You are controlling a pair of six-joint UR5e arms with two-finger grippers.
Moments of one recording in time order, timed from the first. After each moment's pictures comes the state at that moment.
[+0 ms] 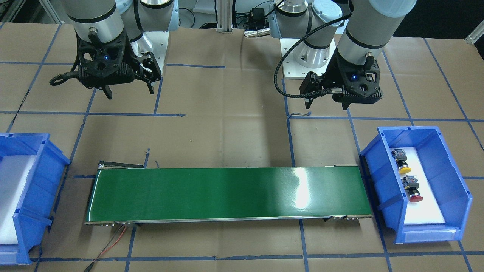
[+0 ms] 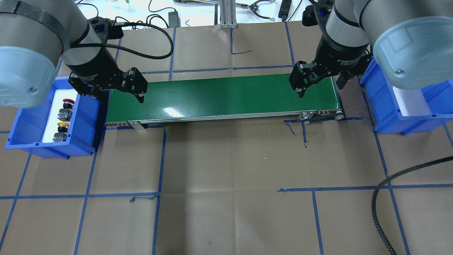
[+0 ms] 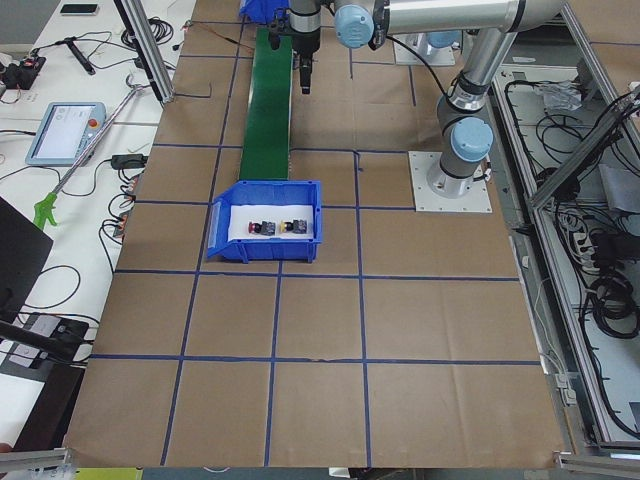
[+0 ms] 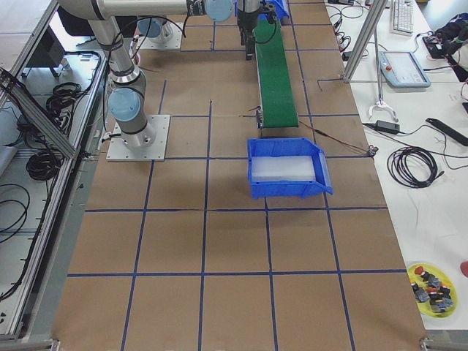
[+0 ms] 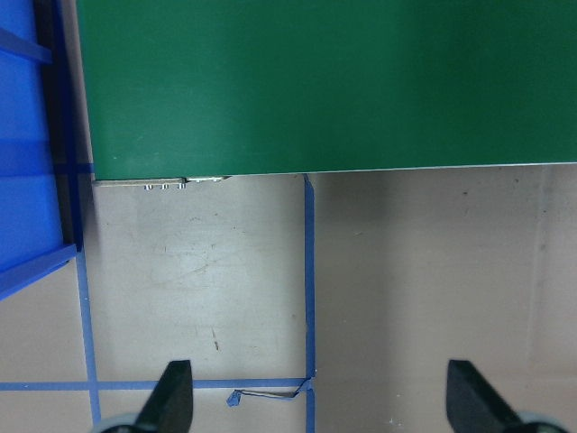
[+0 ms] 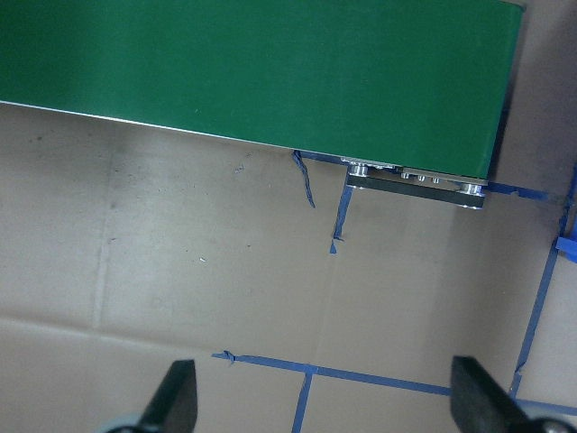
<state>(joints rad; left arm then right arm) -1.55 -1.55 -1.68 -1.49 1.57 0.04 1.65 -1.59 1.62 -1.61 -1.58 -0.11</state>
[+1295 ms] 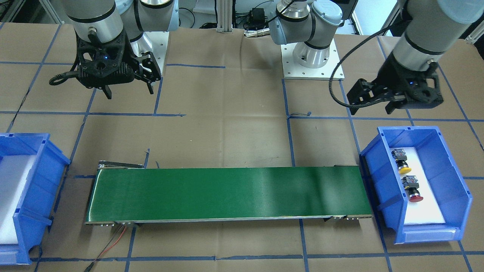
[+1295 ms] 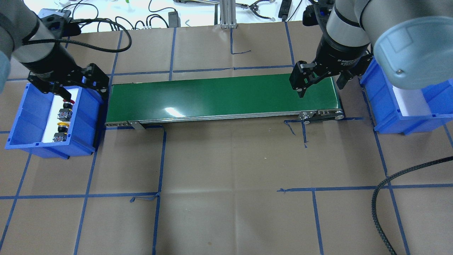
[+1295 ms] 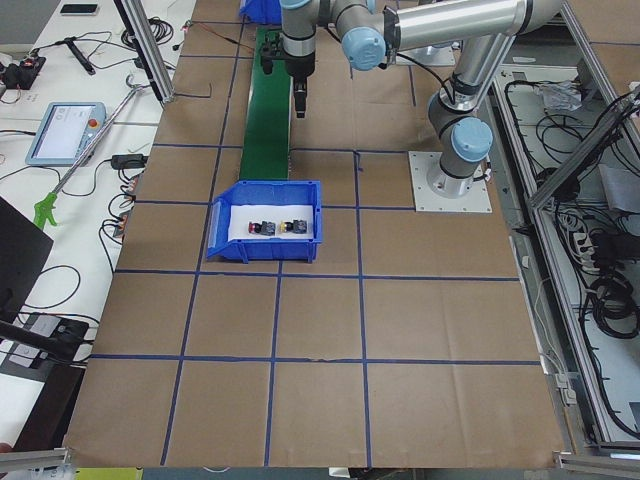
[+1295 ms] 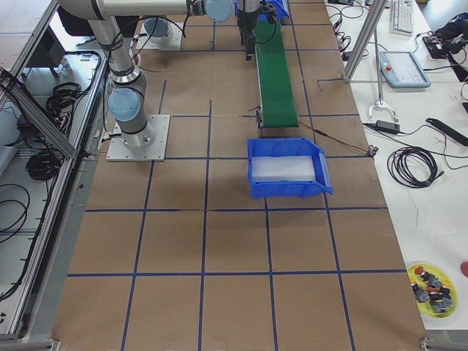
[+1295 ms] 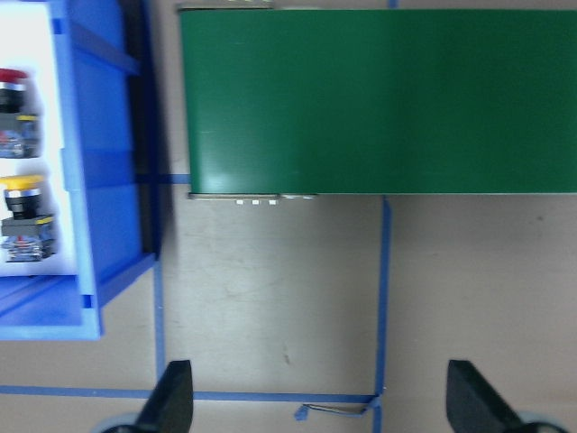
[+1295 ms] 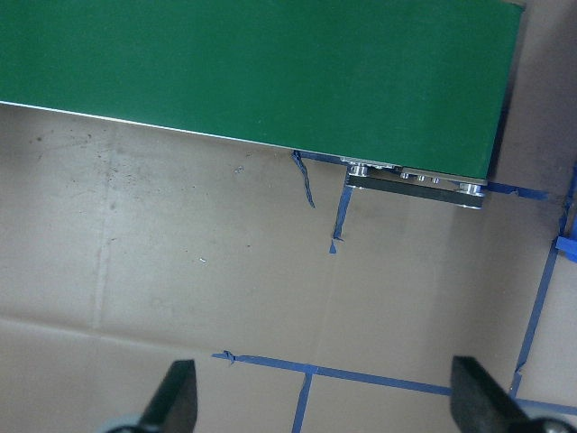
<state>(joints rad) -1.29 -1.54 -1.69 -1.48 1.57 0.23 1.65 -1.59 1.62 -1.61 -1.58 -0.11</state>
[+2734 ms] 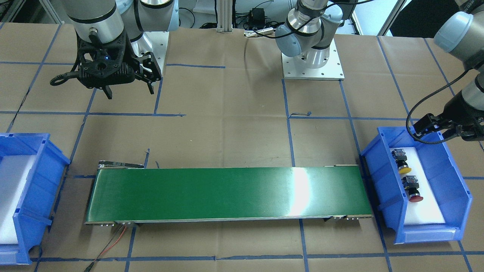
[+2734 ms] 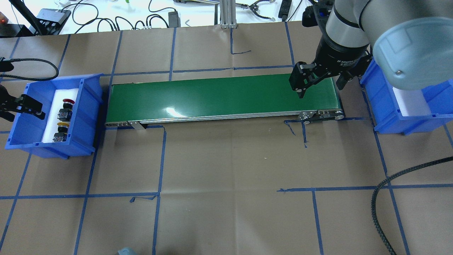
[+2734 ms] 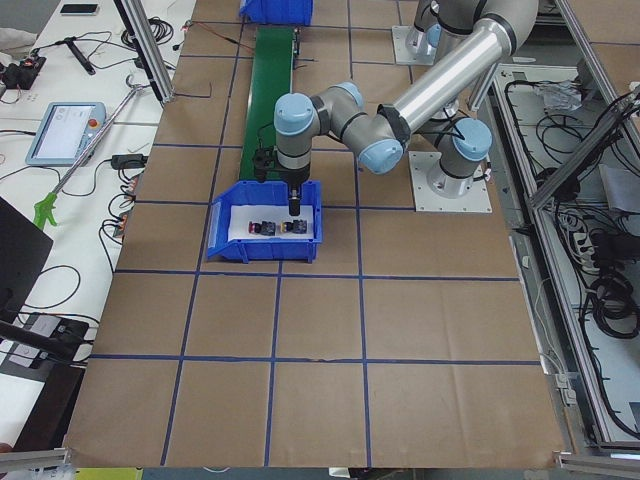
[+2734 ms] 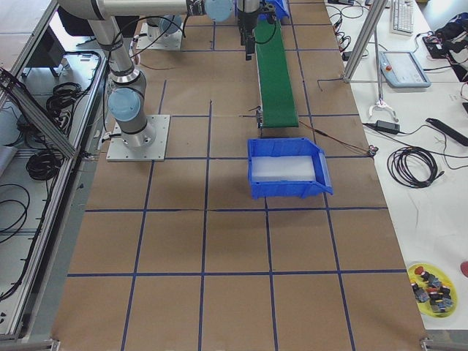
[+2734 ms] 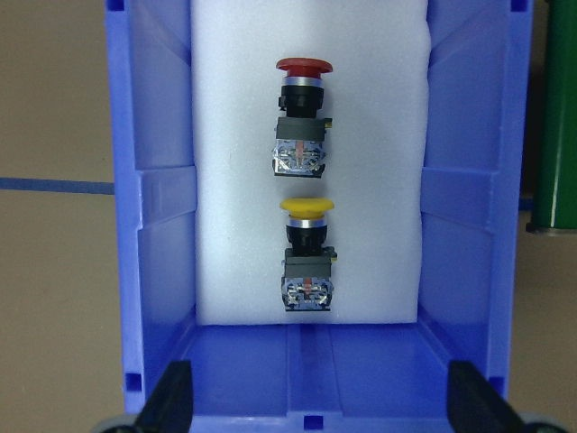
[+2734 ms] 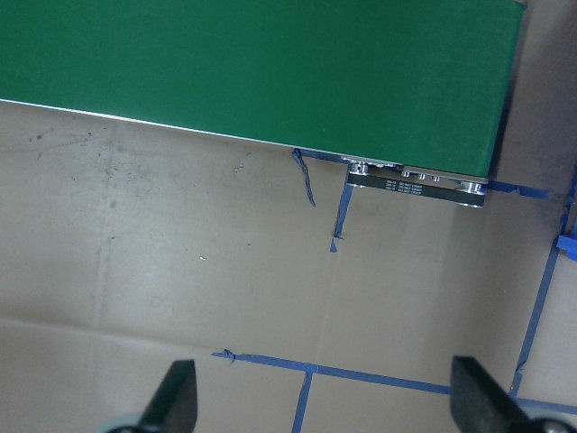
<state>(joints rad) -0.93 -1.72 -1.82 -1.12 1.56 0.61 1.65 -1.59 1.62 -1.60 -1.58 -0.11</state>
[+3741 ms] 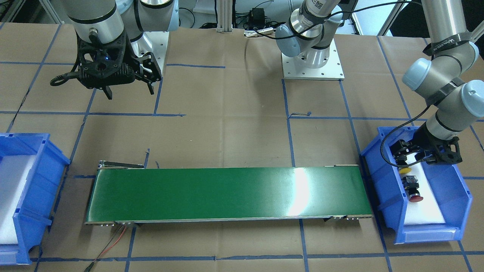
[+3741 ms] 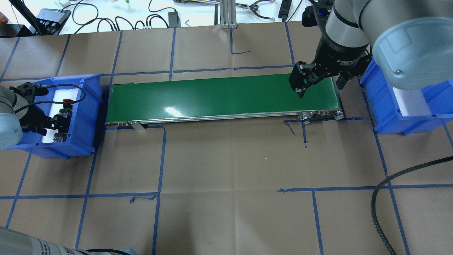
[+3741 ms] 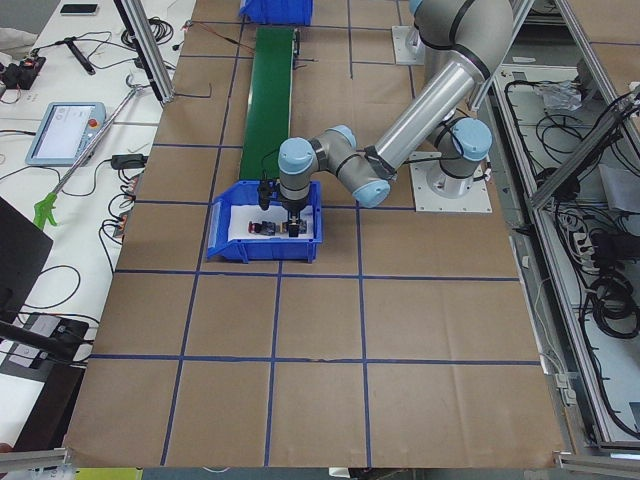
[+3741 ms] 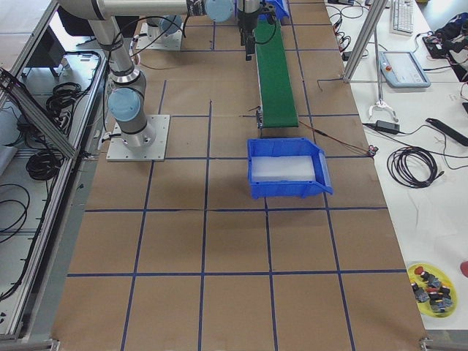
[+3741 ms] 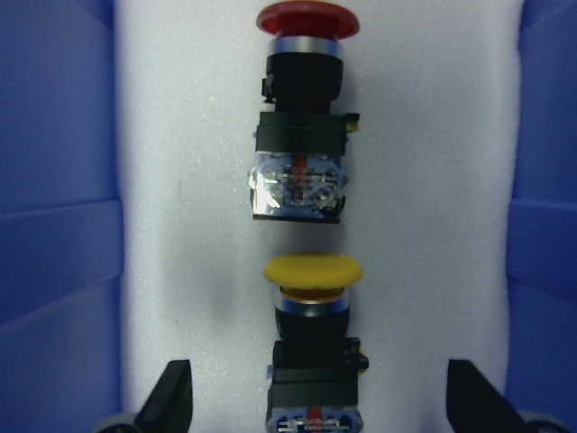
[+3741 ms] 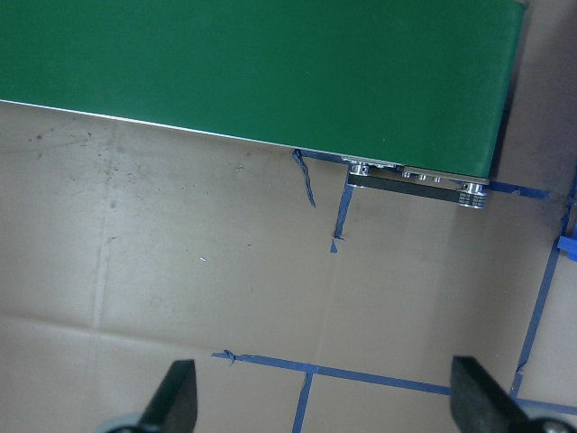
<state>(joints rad) -0.93 -1.88 -1.96 -0.83 1.54 0.61 1.65 -1.59 1.62 -1.61 -1.58 -0.11</state>
